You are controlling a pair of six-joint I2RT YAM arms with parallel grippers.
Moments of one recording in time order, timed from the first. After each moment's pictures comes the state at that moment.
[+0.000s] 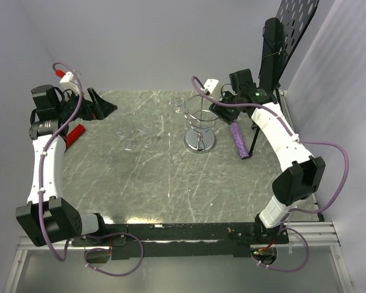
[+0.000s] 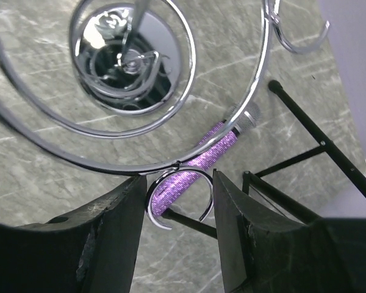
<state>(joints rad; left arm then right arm) 0.25 1.28 1.28 -0.38 0.84 -0.19 0.32 1.64 1.74 -0.96 -0.19 -0.72</state>
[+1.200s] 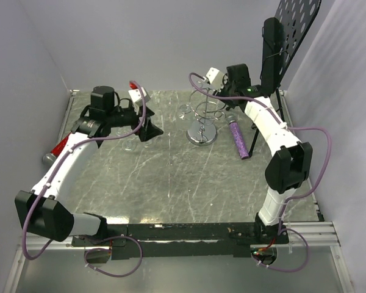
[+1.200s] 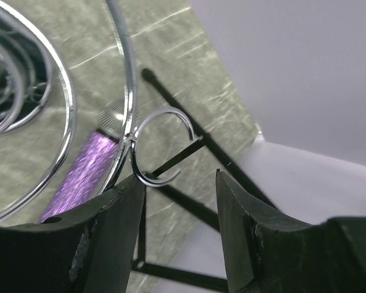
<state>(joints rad) -0.27 1.32 1.28 -0.38 0.85 0.26 0.29 1.80 1.78 -0.67 0.16 -0.82</state>
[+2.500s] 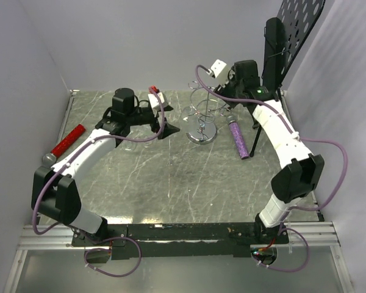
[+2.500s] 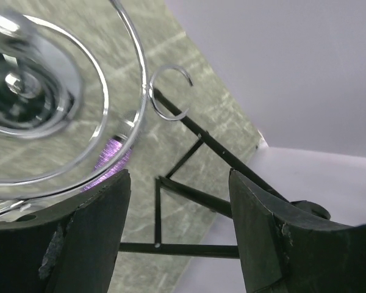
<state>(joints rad) -0.40 1.48 1.21 0.00 0.84 0.31 0.30 1.69 1.78 -0.69 0.11 -0.74</state>
